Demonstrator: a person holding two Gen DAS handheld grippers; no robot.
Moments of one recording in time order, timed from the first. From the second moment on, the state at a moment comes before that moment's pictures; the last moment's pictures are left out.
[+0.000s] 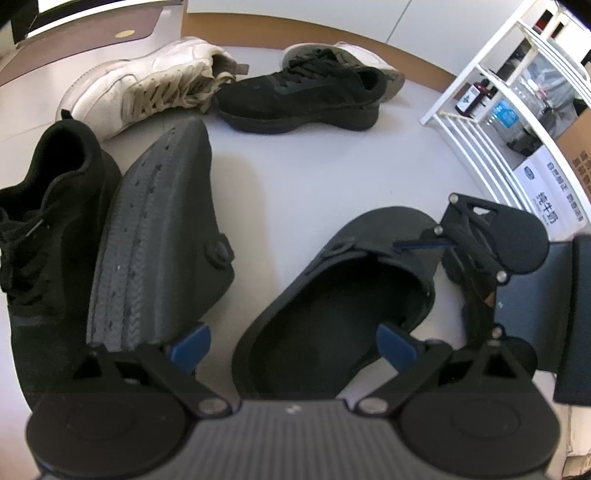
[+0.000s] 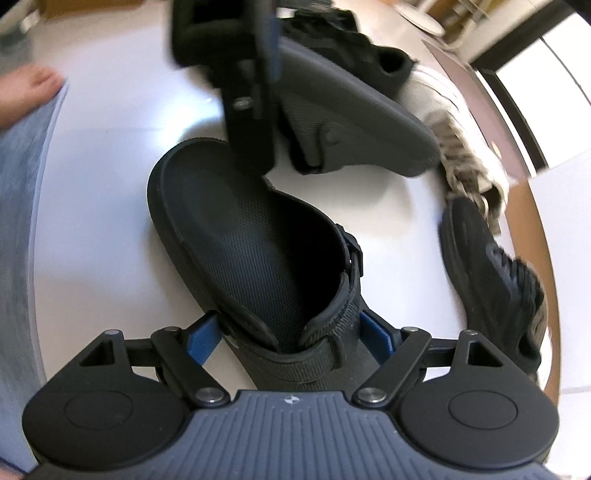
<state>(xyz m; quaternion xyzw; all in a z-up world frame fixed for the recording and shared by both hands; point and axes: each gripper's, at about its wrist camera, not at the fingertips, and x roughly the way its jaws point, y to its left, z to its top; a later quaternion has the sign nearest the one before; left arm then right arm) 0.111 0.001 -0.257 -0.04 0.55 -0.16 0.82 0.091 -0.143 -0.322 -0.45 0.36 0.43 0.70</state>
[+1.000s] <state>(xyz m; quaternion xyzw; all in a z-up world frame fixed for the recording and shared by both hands) 0.114 0.002 -0.257 -0.04 0.55 -0.16 0.82 0.133 -0.172 -0.287 -0.23 0.46 0.42 0.75</state>
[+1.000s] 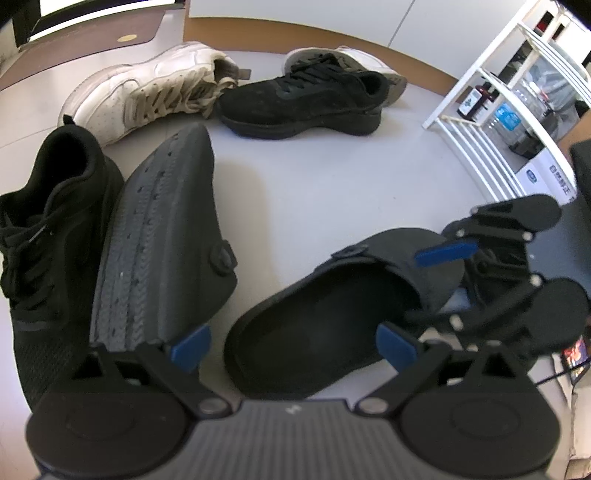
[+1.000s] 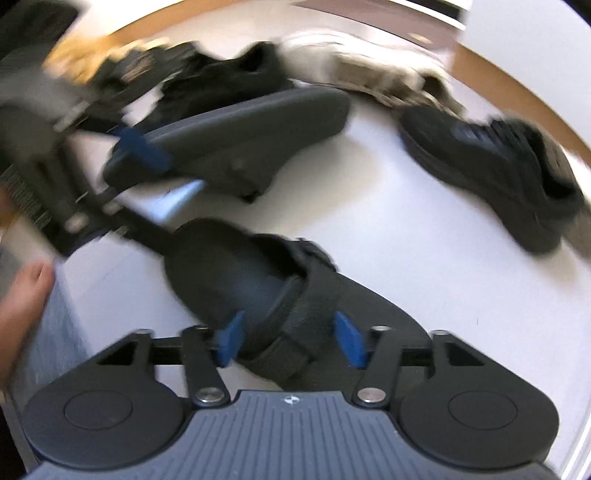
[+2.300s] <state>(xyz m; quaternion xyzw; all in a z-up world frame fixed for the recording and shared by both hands) 0.109 -0.009 -0.259 -0.04 0.55 -0.17 0.81 0.123 -0.150 -0.309 -0.25 0.52 0.34 0.74</state>
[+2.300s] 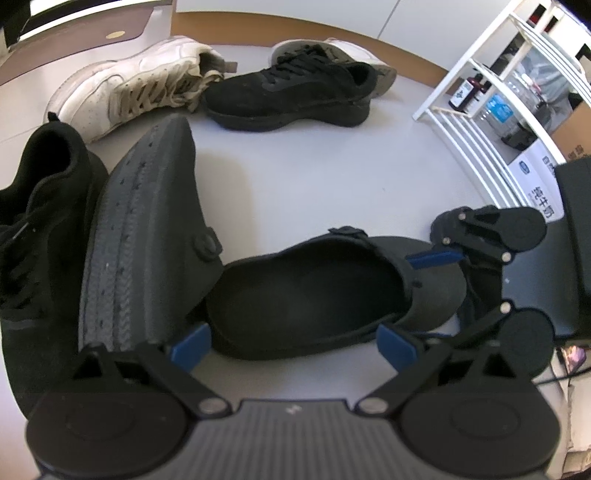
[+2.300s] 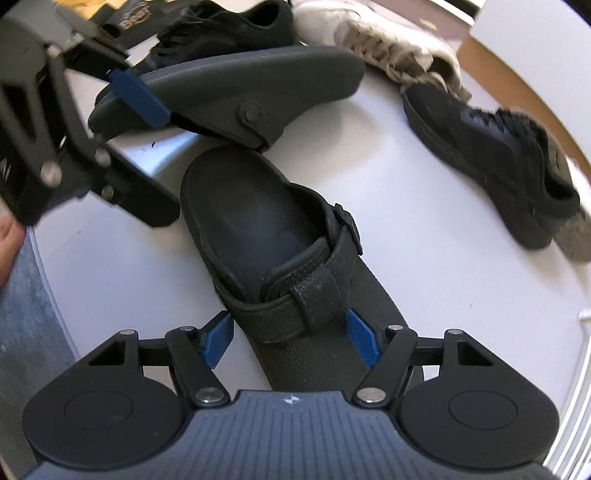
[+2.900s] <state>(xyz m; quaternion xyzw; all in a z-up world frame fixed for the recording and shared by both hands) 0.110 -0.009 -0.260 -0.04 0.55 -0.17 0.81 0.133 -0.176 -0.295 -0.23 0.50 0.38 0.75</state>
